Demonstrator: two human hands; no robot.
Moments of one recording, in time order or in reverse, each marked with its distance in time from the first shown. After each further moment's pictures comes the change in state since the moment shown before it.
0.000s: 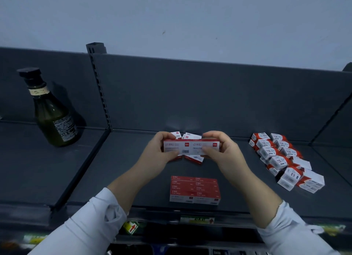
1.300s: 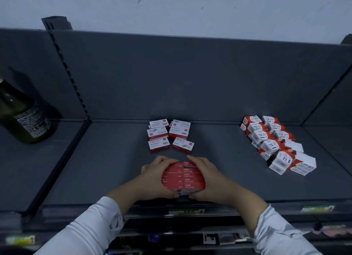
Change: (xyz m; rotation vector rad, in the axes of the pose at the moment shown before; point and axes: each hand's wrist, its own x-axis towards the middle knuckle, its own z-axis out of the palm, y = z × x) left_hand 0.002 -0.085 0.026 0.742 -0.446 -0.058; right_hand -0.019 0.101 -0.023 -0.704 -0.496 0.051
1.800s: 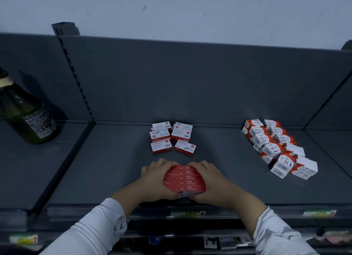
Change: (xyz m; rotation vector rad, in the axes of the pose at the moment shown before) left_hand 0.001 -0.001 0.002 0.137 0.045 0.000; right_hand 0.005 0.003 0.005 -0.175 0.062 -0.061
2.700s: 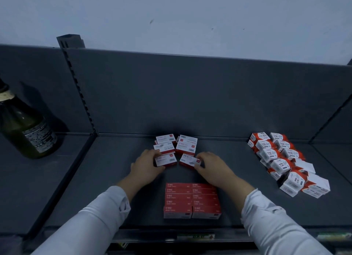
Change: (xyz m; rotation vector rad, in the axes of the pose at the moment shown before) left_hand 0.058 -0.046 -0.040 -0.150 0.269 -0.298; right_hand 0.080 -0.006 -0.039 -0.088 0.123 0.277
